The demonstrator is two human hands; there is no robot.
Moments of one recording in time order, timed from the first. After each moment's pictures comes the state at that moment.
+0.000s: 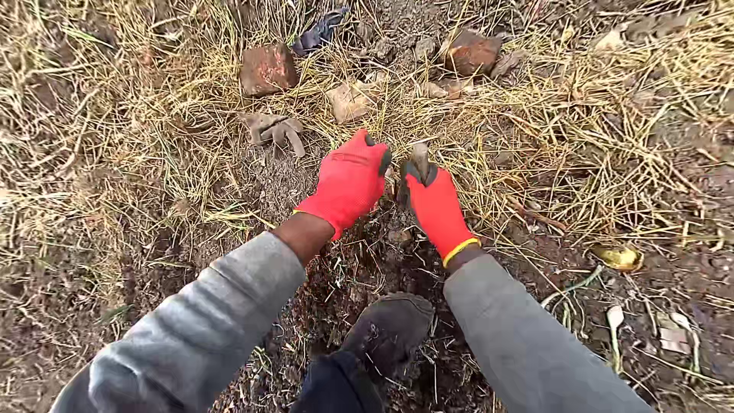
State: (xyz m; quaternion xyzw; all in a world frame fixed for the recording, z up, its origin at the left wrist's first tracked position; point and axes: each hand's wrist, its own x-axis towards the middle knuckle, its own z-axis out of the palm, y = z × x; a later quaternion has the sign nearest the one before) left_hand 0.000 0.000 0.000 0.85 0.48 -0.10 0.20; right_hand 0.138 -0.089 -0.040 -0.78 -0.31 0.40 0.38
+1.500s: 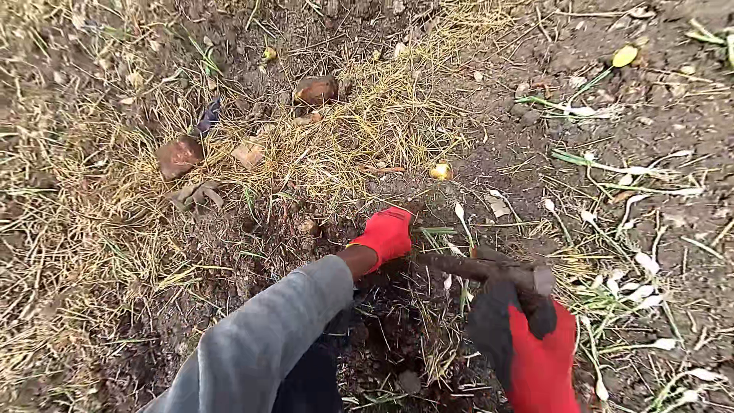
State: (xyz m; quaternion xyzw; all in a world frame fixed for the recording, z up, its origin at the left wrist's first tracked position) left_hand 0.174 -0.228 -0.029 0.86 0.25 -0.33 0.28; right_hand 0.190 -0.435 0.074 -0.78 -0.09 0.28 0.55
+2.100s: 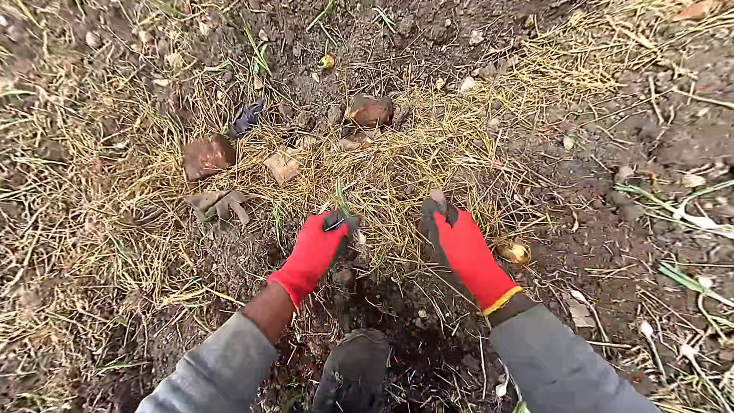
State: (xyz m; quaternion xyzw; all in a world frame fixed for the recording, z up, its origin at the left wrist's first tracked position) left_hand 0.047 -0.045 -0.013 0.64 0.53 0.02 0.56; right_hand 0.272 -0.181 -0.022 -0.85 -0.25 0.38 0.28
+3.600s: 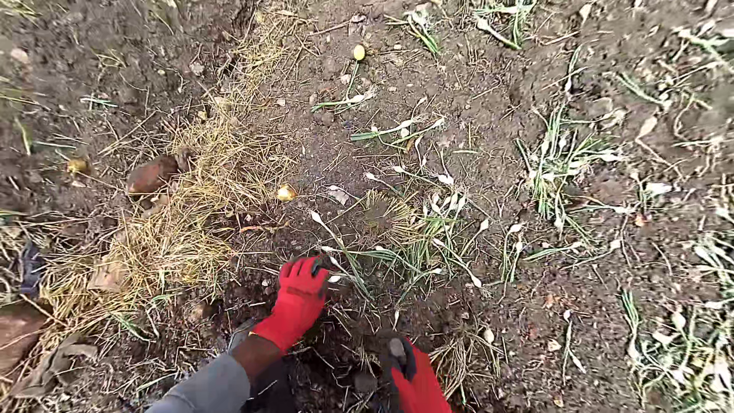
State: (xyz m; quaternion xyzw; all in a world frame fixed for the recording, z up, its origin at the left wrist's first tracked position) left_hand 0.135 -0.309 -0.038 0.95 0.02 -0.26 0.18; right_hand 0.063 -0.589 -0.008 -0.79 0.06 0.36 0.49
